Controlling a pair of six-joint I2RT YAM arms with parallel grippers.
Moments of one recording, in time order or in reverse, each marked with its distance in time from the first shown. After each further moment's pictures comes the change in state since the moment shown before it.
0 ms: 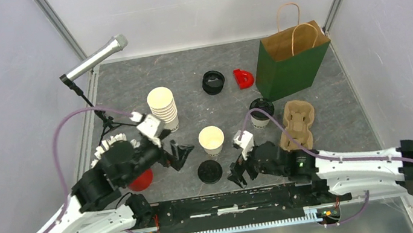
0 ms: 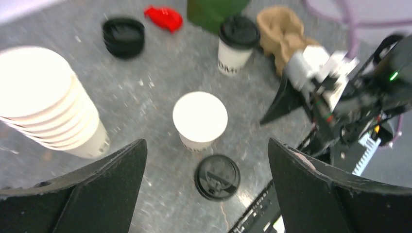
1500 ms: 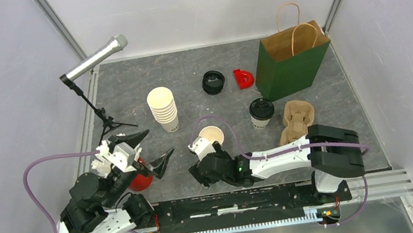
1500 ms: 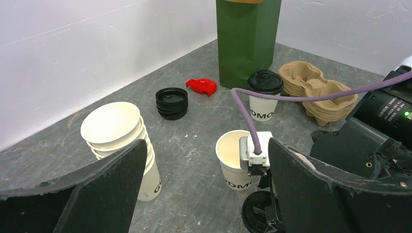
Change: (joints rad) left arm 0.002 -0.408 -0.162 0.163 -0.071 0.311; right arm 0.157 0.757 0.447 0.021 0.325 0.141
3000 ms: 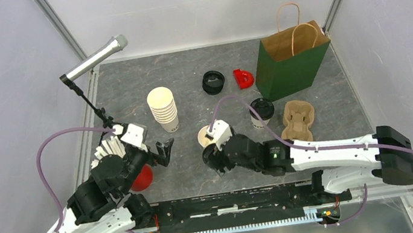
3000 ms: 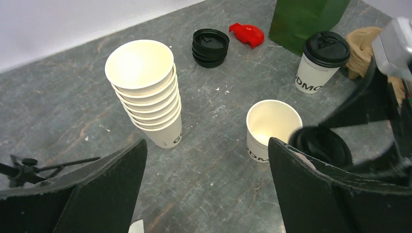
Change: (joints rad) left arm 0.000 0.202 0.063 -0.125 -0.254 -0.137; right arm -0.041 -0.420 -0.054 -0.160 -0.081 -0.149
